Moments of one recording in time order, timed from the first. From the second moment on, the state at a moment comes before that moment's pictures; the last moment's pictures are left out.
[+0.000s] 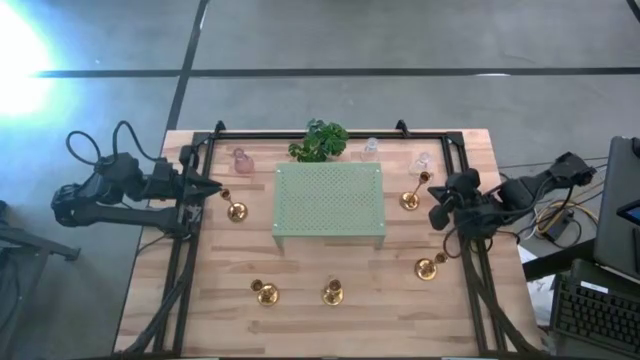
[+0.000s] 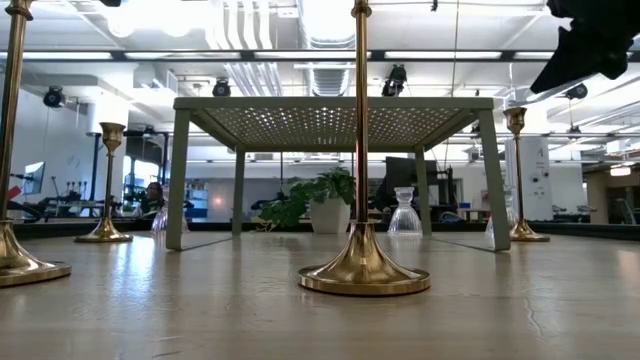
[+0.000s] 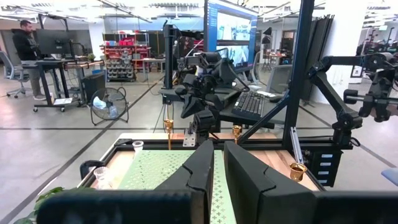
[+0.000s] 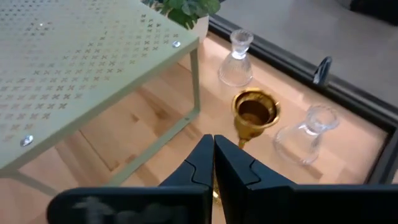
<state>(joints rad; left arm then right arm) 0.00 0.39 0.78 -0.40 0.00 0.00 0.47 0.70 0.78 -1.21 0.87 1.09</state>
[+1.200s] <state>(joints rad) 0.00 0.39 0.78 -0.40 0.00 0.00 0.56 0.79 0.50 -1.27 0.90 1.66</state>
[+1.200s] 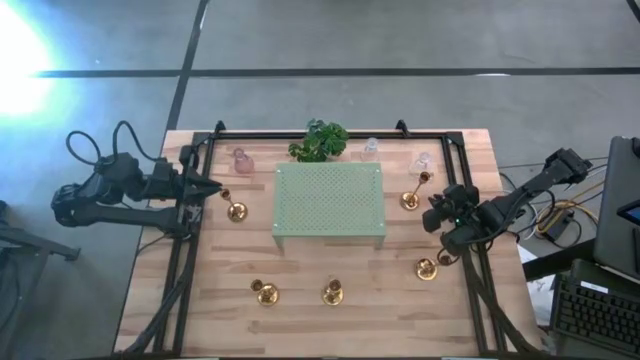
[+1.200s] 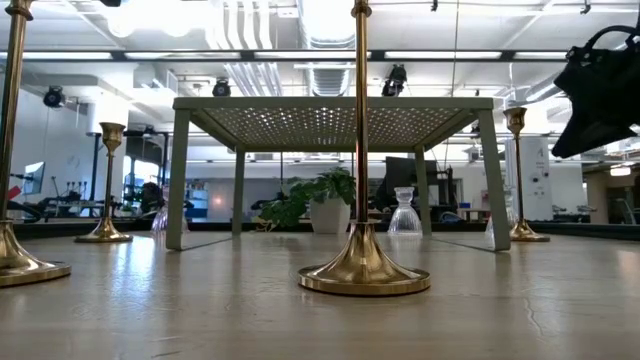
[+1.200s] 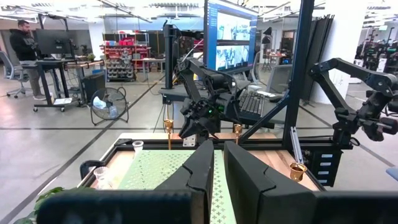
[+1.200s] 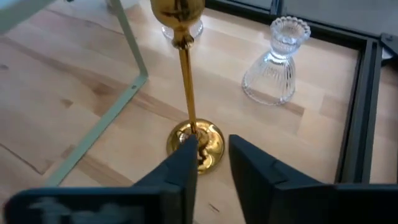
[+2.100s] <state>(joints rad) 0.00 0.39 0.78 -0.40 0.00 0.00 0.26 0.79 1.07 -1.24 1.12 0.86</state>
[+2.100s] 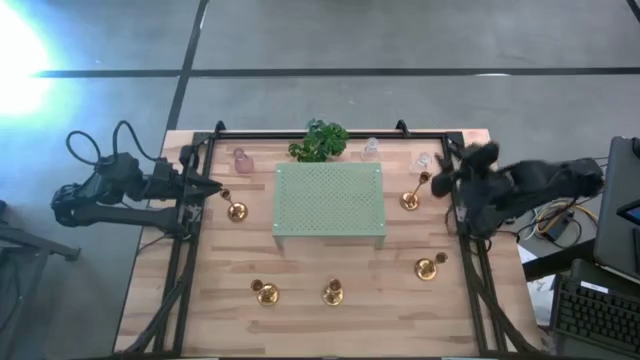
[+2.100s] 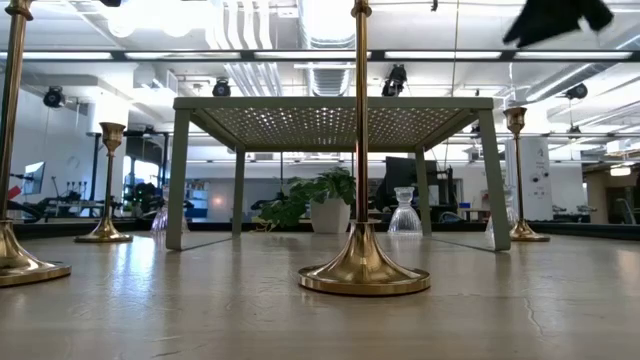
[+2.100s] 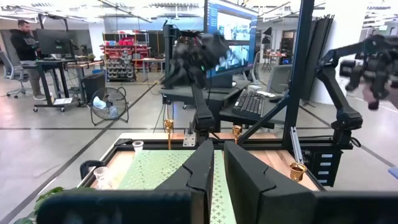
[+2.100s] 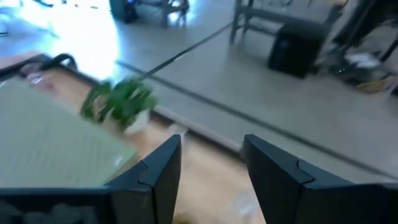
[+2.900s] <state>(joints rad) 0.00 0.39 0.78 -0.40 0.00 0.00 -0.89 1.10 1.21 -0.45 -0.22 -0.12</state>
